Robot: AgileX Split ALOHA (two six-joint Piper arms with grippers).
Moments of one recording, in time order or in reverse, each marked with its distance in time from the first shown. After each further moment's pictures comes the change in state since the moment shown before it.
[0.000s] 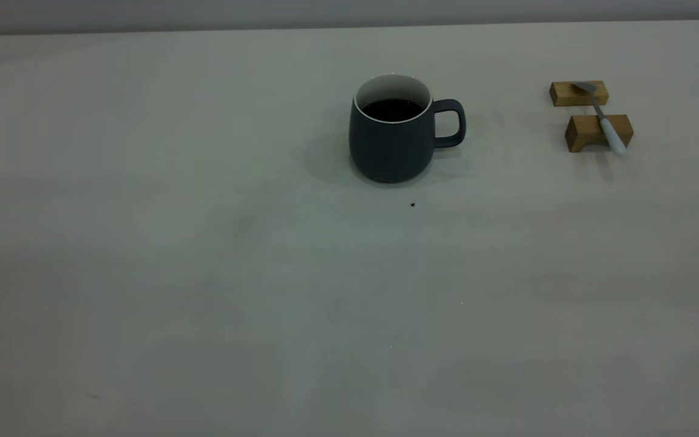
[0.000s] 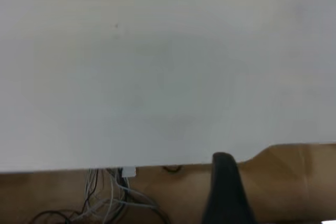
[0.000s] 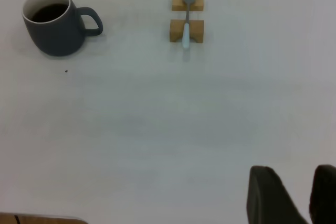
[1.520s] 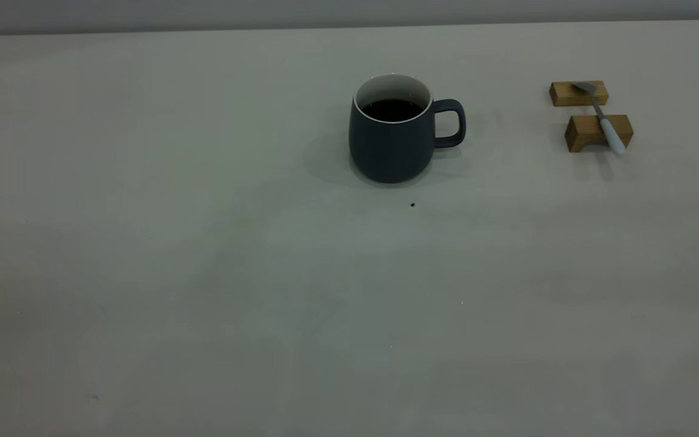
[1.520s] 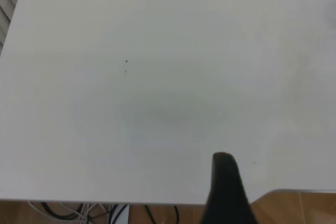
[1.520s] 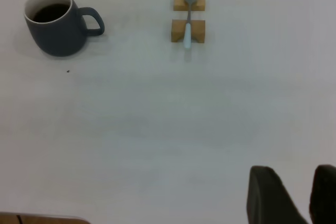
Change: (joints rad) left arm 0.070 -0.297 0.117 -0.034 -0.026 0.008; right arm 0.000 0.000 0.000 0.007 0.000 0.000
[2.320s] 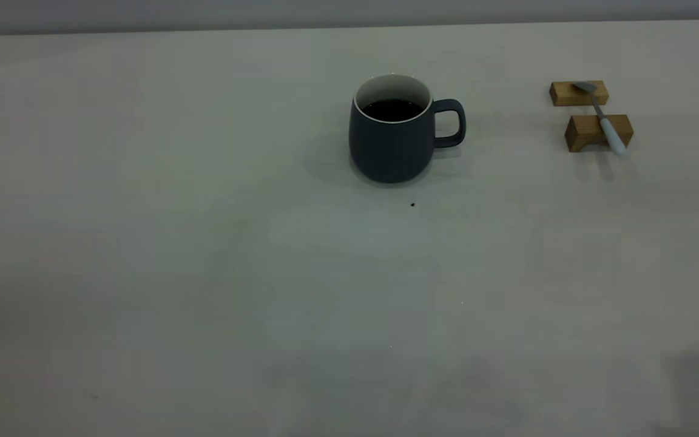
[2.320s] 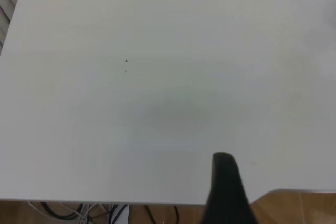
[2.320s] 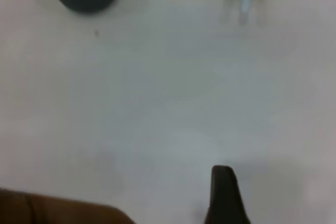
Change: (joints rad) left arm 0.000 0.000 0.000 0.000 0.000 0.000; right arm 0.000 0.819 -0.032 0.191 -0.454 -0.166
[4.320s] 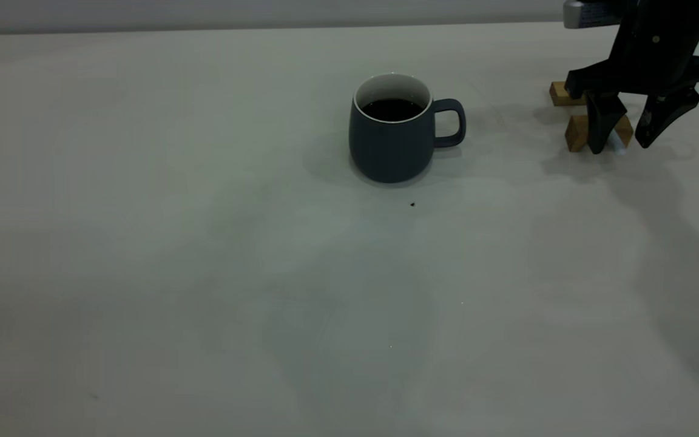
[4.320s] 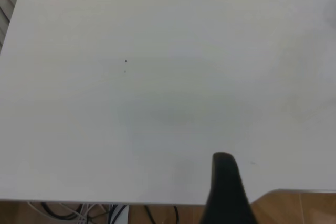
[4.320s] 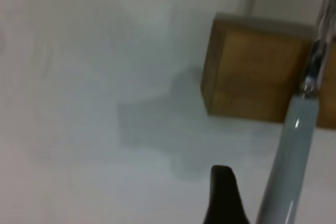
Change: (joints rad) left arm 0.000 0.000 0.000 -0.002 0.000 0.000; right arm 0.036 1.623 -1.115 -0.214 0.015 0.135
